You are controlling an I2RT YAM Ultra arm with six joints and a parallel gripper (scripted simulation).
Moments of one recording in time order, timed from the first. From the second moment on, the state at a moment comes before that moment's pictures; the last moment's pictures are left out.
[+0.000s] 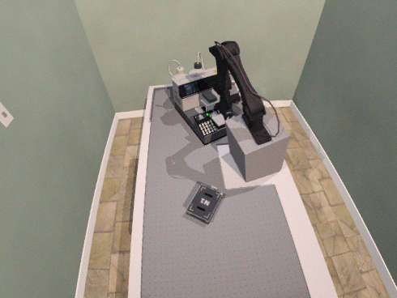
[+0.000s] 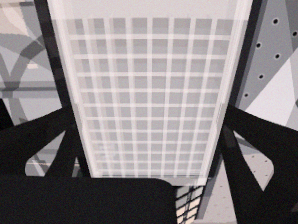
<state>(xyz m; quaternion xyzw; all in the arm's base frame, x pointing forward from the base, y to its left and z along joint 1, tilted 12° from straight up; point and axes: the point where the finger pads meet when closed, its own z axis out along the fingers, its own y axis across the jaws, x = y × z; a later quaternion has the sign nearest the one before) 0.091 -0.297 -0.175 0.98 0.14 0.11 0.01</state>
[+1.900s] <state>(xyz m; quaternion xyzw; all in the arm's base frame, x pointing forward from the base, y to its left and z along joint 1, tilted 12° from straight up) 0.092 -0.297 -0.177 0.98 0.14 0.11 0.01</state>
